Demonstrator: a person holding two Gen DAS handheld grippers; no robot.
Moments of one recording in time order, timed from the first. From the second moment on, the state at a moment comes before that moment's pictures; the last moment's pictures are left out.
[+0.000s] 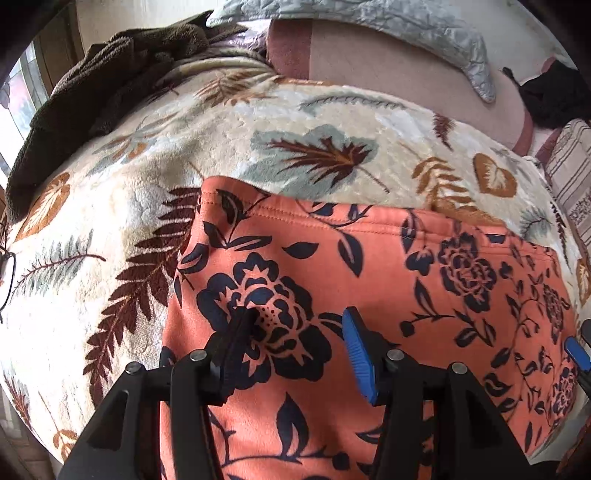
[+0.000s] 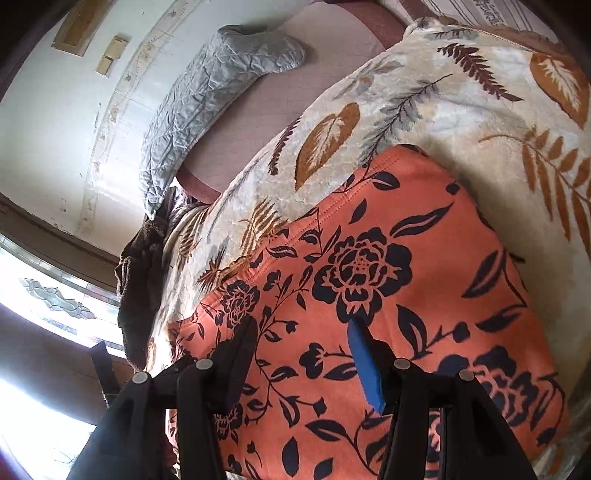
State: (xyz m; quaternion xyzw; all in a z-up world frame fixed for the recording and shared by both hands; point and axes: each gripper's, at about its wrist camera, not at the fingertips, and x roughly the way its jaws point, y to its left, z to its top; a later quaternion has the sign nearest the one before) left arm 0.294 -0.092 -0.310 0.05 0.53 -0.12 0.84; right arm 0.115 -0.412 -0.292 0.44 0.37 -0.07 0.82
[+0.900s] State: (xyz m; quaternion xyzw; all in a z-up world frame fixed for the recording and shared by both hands) left arm 0.199 -0.029 -0.288 0.05 0.46 -0.11 0.88; right arm 0.038 -0.389 -0.305 0.42 0.40 -0.10 0.81
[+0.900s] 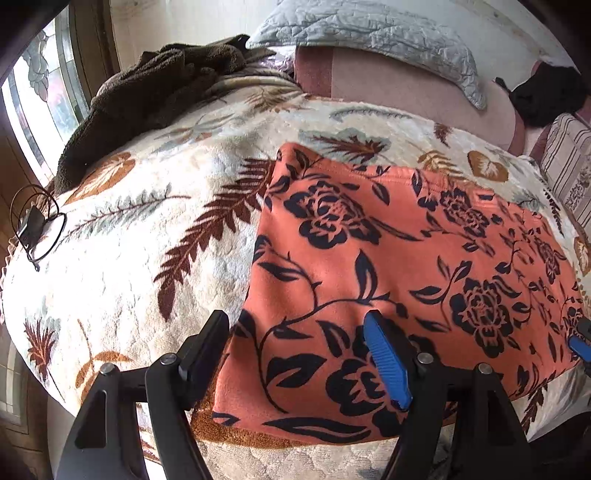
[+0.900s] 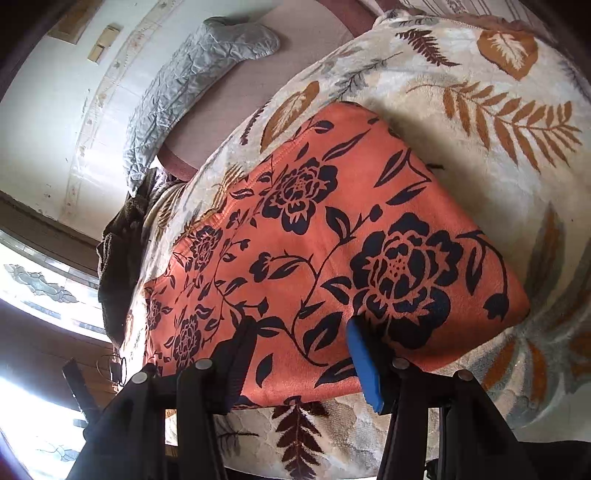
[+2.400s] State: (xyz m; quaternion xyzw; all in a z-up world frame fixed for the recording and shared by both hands) left arm 0.183 -0.055 -0.279 0.09 0.41 -0.13 0.90; right arm 0.064 -0.349 -0.307 0.30 0.44 -0.10 0.84
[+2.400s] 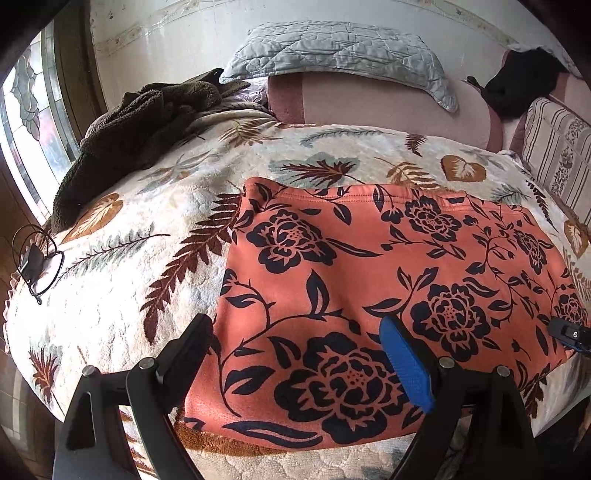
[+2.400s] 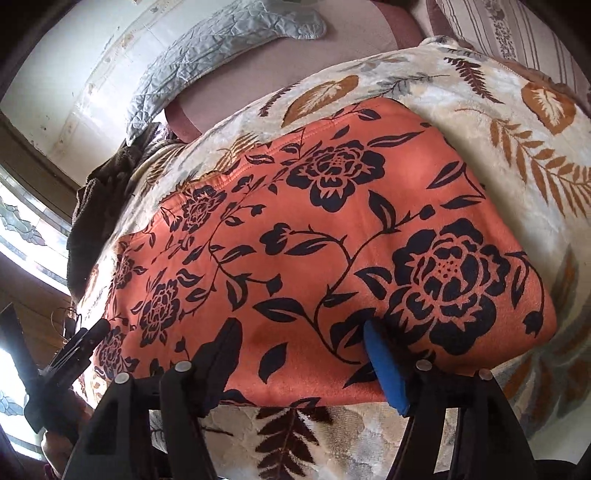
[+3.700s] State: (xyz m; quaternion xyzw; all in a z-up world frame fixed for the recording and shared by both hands) left arm 0.167 -0.107 -0.277 0.12 0.39 -0.16 0.90; right arm 0.079 -0.328 -0.306 0.25 0.43 -0.09 0.86
